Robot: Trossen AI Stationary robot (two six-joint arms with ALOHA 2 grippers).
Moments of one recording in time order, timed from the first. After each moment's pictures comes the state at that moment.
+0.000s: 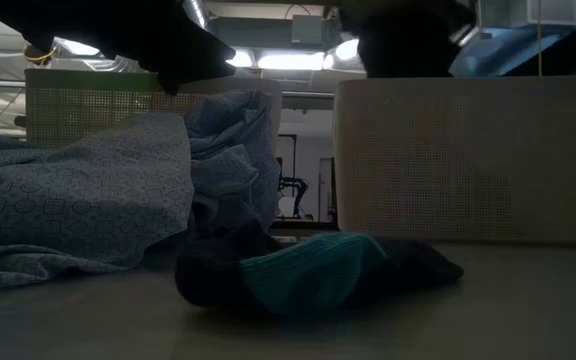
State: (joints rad) left arm -0.14 1.12 0.48 0.44 -0.32 -0.10; right arm -0.28 1.44 2.09 -1.28 0.95 -0.69
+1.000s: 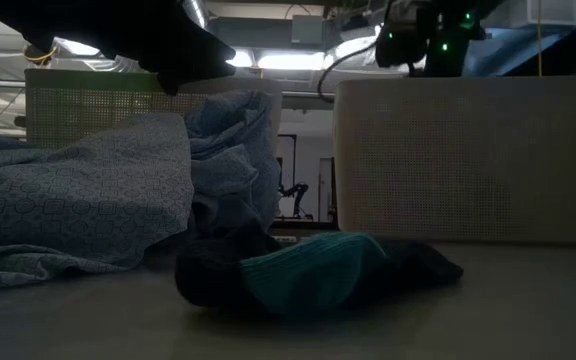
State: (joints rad) left arm -0.14 1.12 0.48 0.44 -0.32 -0.10; right arm -0.43 1.44 1.13 -0.91 0.68 -0.61
